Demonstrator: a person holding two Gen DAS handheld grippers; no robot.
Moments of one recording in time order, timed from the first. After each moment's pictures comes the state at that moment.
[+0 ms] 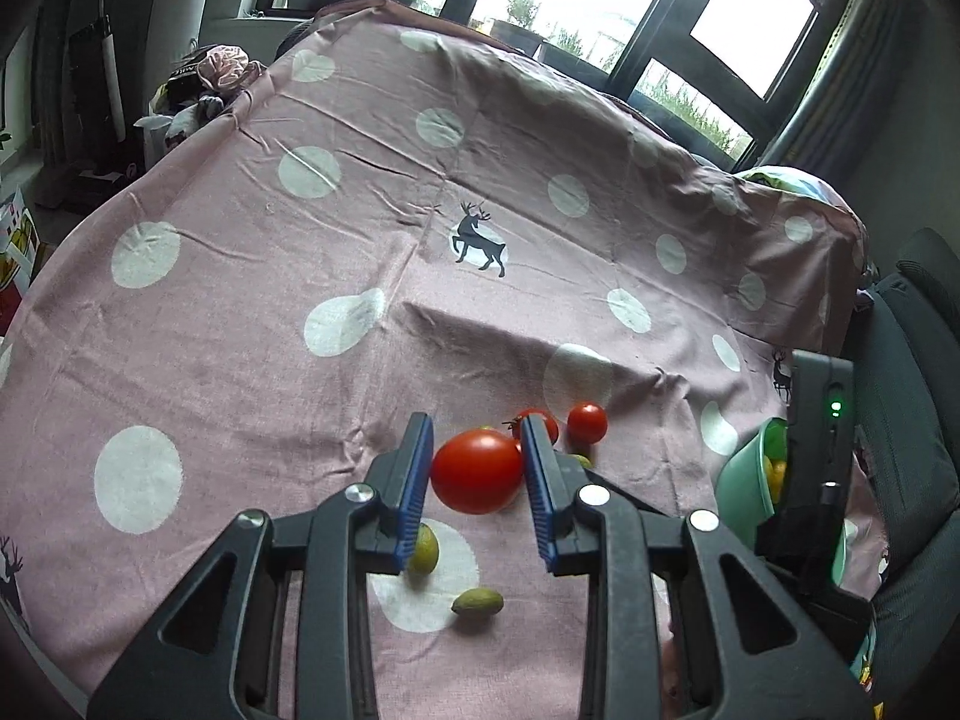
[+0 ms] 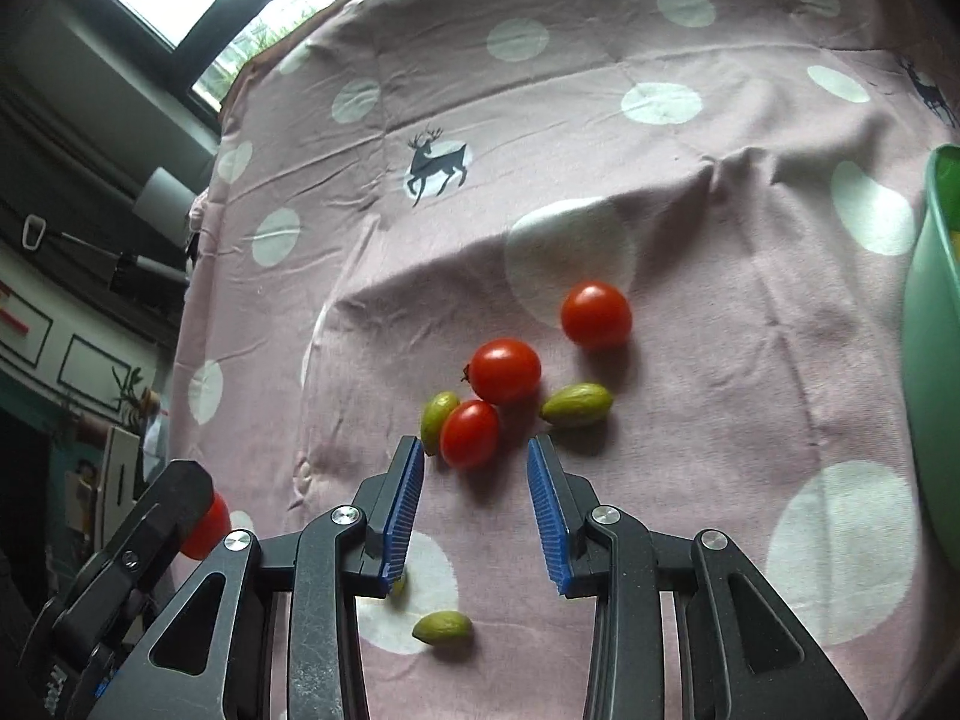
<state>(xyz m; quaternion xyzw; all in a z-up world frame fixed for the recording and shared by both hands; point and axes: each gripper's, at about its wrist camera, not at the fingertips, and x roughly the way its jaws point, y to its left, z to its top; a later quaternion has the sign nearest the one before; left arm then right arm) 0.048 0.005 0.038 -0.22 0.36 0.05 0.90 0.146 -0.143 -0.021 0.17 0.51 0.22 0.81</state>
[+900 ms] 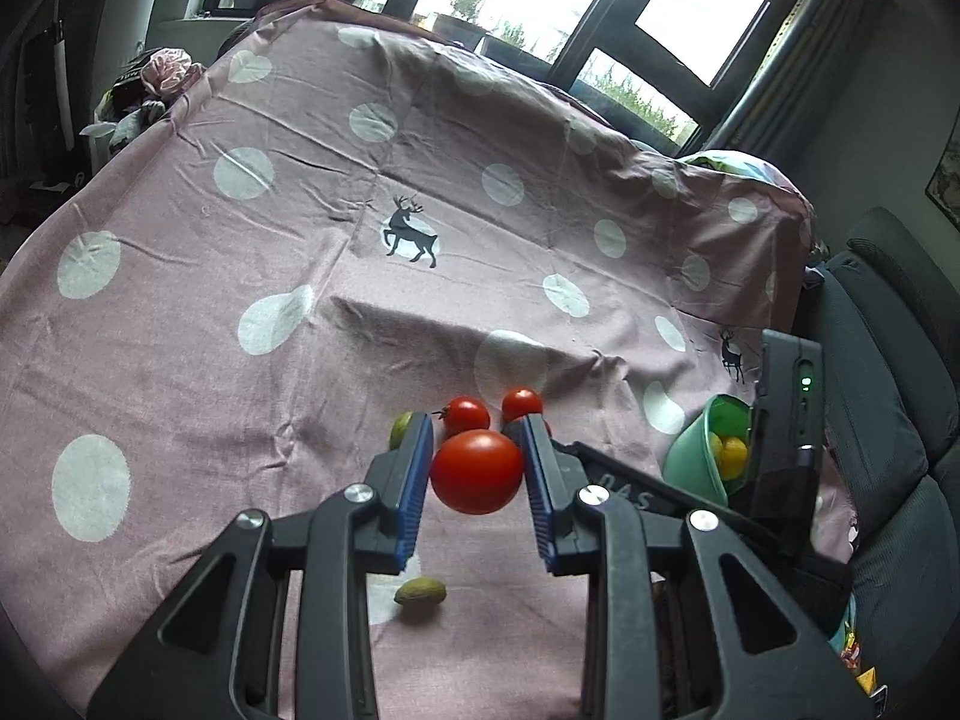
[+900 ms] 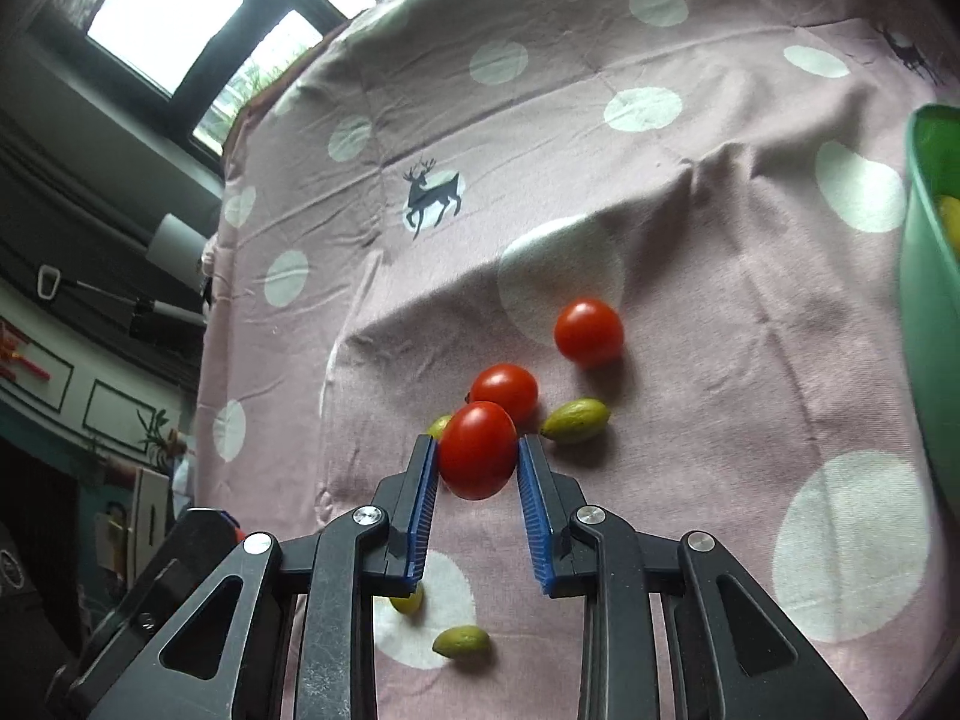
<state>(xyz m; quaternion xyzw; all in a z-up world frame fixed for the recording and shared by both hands) 0.049 -0.018 0.046 -0.22 0.35 -0.03 0.91 0.144 -0.174 -0.013 0.24 0.48 0.22 0.81</state>
